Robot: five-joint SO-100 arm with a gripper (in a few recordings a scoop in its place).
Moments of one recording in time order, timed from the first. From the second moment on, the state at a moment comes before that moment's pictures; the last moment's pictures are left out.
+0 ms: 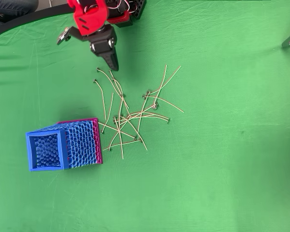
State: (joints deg) arm 0.6 154.6 128.7 67.3 -5.2
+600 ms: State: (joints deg) arm 1.2 120.8 97.7 67.1 -12.9
